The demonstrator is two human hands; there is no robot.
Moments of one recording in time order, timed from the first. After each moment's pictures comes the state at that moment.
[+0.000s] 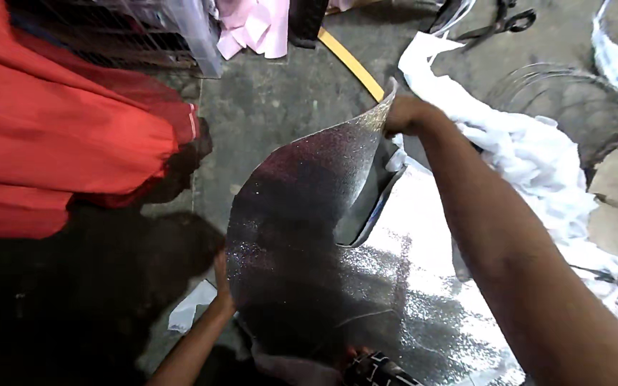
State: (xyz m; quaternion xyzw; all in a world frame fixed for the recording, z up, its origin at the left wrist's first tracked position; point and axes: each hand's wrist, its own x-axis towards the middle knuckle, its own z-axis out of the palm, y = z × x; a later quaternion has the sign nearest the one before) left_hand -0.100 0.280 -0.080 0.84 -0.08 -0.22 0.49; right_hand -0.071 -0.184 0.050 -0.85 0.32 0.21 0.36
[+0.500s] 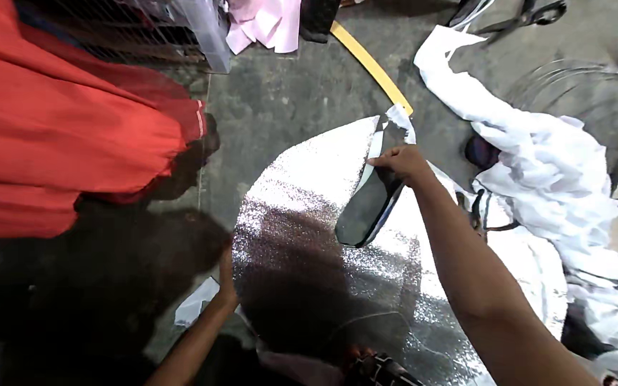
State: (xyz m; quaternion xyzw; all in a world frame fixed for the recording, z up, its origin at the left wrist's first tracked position) left_hand -0.093 0.279 -0.078 0.77 -0.03 -0.26 0.58; right_hand -0.136 -0.160 -0.034 -0.78 0.47 0.07 0.42
